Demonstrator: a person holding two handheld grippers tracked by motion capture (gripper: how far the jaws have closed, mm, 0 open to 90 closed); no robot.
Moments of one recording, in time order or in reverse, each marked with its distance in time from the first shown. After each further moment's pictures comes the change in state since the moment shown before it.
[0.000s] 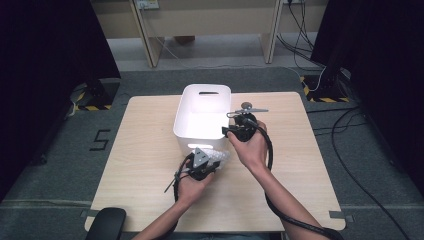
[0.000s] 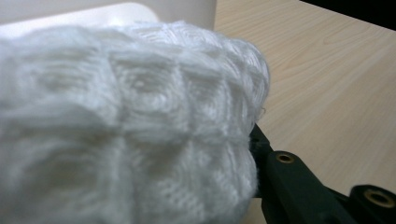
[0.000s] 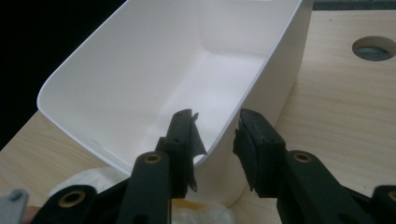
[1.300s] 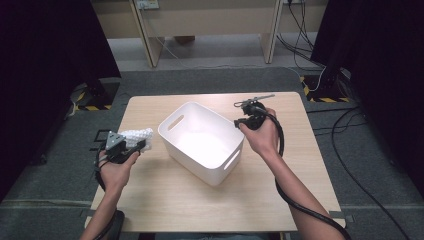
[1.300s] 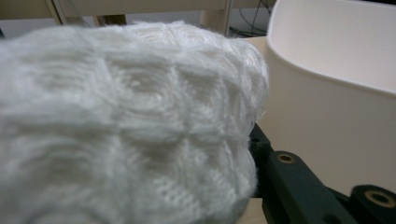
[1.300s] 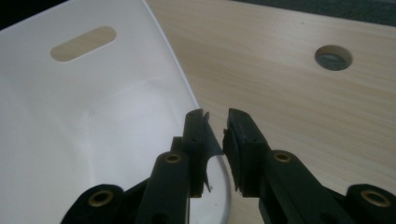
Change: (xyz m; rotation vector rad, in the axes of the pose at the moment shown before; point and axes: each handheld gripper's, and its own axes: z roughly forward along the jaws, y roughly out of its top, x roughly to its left) left arm 0.161 0.010 -0.134 -0.067 0.347 -0.176; right arm -0.029 0.030 -0.020 0.095 -0.052 -0.096
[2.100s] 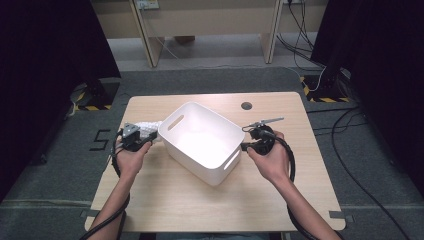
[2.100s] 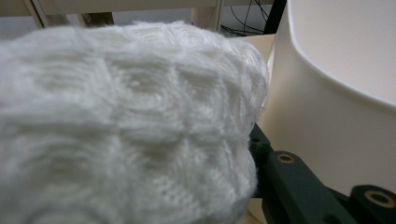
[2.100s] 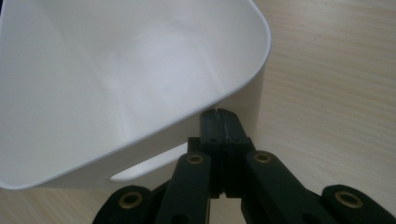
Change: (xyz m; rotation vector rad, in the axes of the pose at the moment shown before) left arm -0.006 0.004 0.053 0.001 -0.058 0.006; right arm 0.014 -0.060 -0.025 0.090 0.062 0.005
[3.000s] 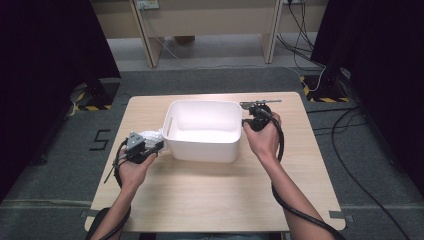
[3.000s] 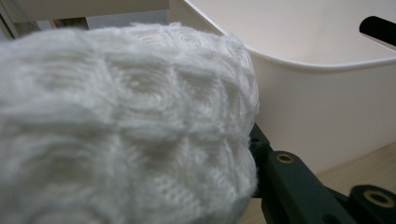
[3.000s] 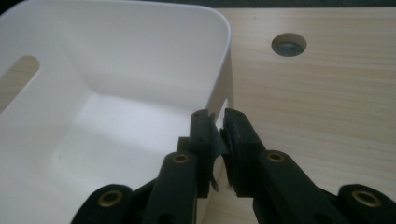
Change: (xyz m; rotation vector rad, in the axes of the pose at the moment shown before) left arm -0.034 -0.014 -0.026 -0.007 -0.078 0.057; right arm -0.025 0.052 0.027 -0.152 -0.163 0.161
